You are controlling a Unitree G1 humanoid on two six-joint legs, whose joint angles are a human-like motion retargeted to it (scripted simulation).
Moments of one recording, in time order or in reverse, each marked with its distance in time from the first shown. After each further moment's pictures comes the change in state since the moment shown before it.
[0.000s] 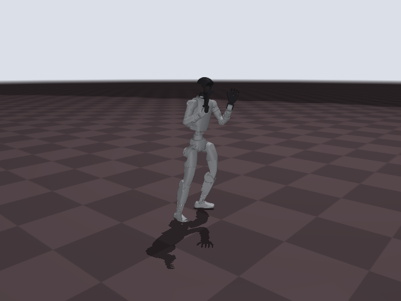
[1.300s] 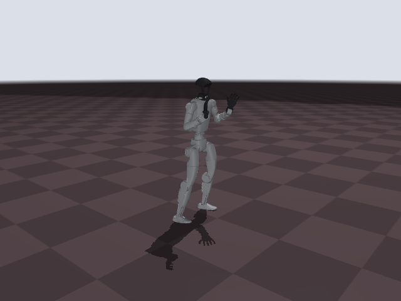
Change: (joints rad) left arm 0.397 0.098 0.153 -0.041 0.035 -0.091 0.114; right arm -0.009 0.048 0.044 0.046 -0.243 0.108 -0.083; waist -0.072 0.161 0.058; left_leg 0.033 -0.091 -0.205 -0.253 0.159 -0.196; right_leg -0.070 0.000 0.321 0.040 -0.020 -0.040
